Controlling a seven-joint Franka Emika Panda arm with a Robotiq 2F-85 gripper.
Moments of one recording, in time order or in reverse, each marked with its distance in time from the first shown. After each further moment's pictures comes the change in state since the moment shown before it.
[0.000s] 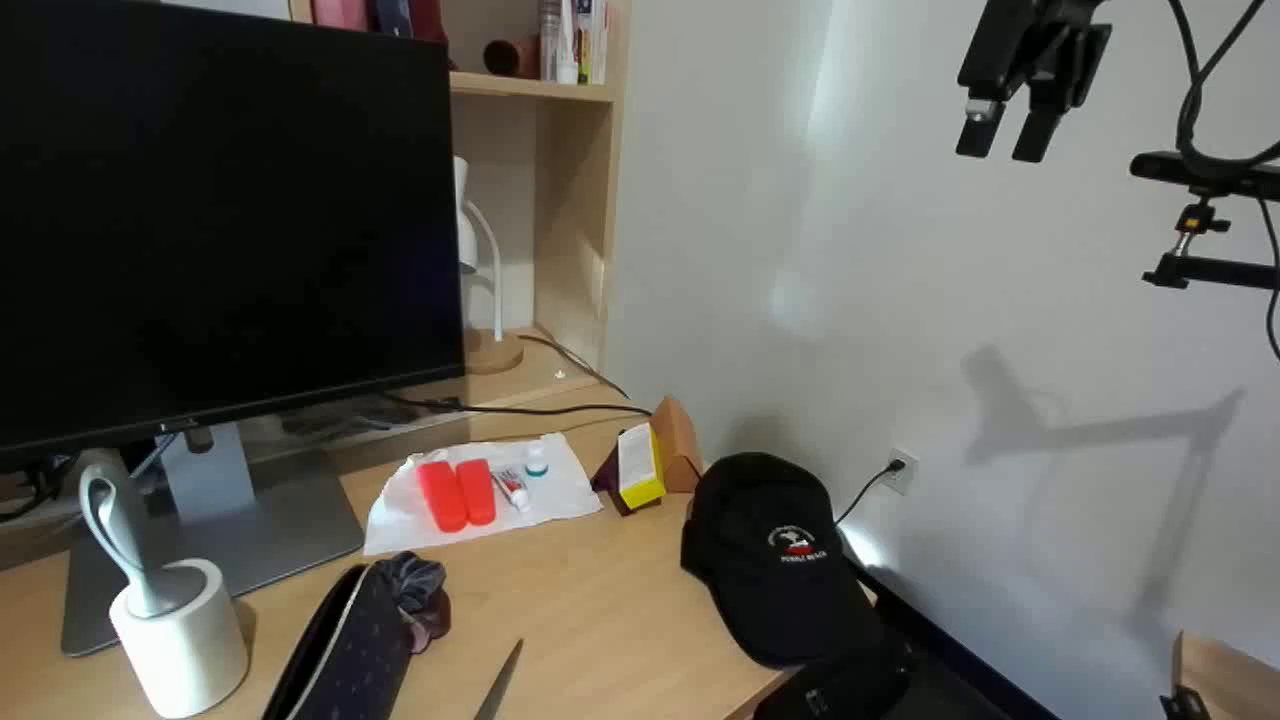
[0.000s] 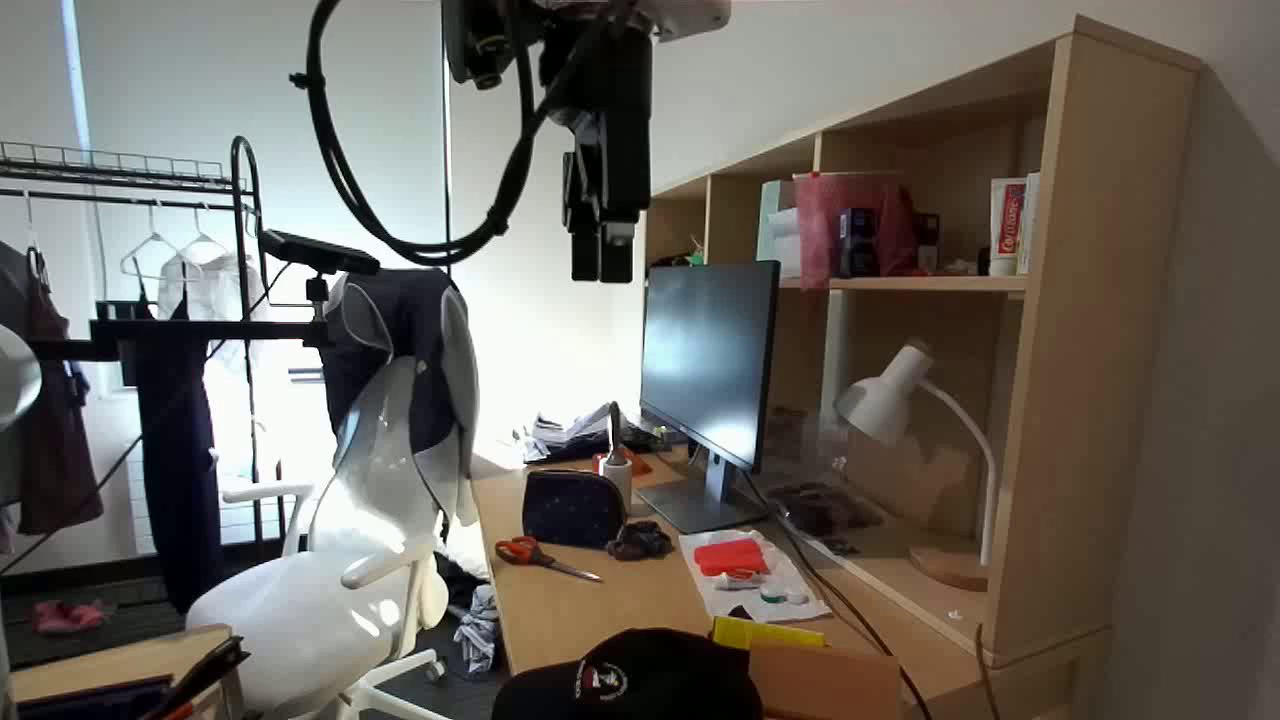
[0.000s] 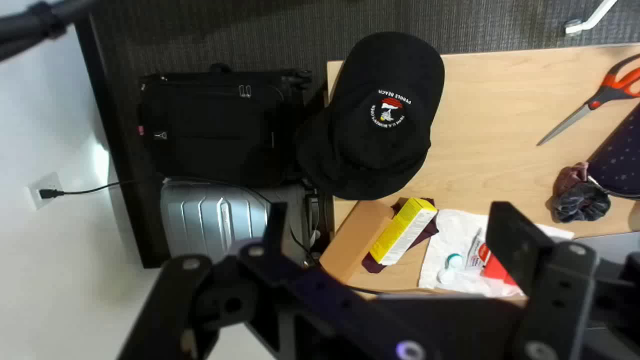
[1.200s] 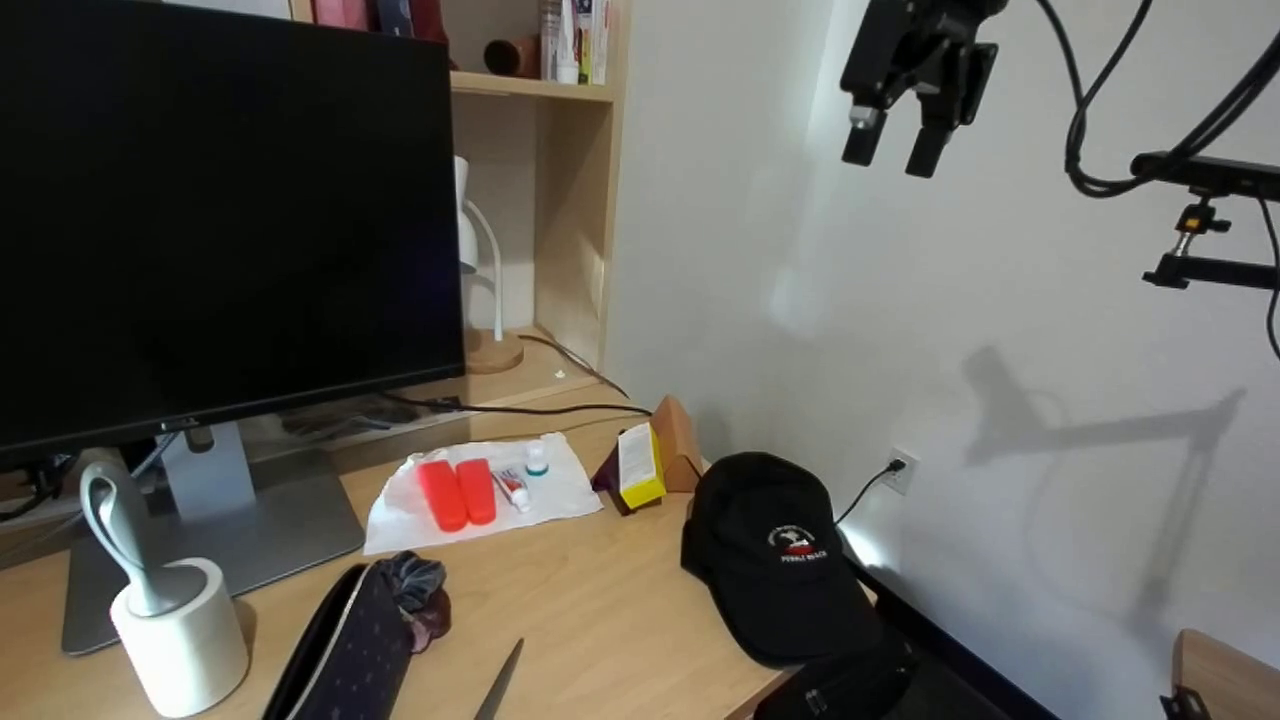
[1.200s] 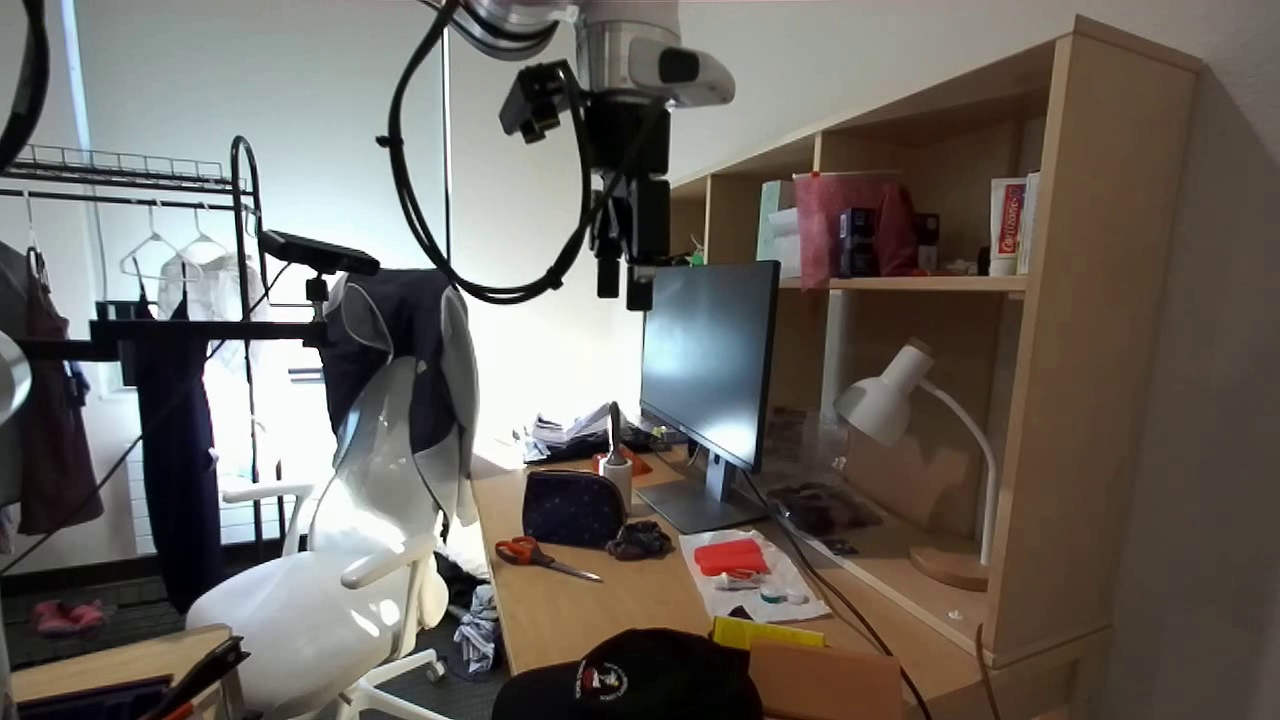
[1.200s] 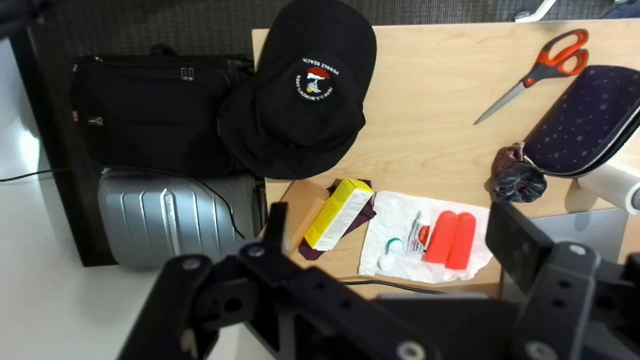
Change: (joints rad) arm 0.061 0.132 0.061 0.069 0.111 0.067 0.067
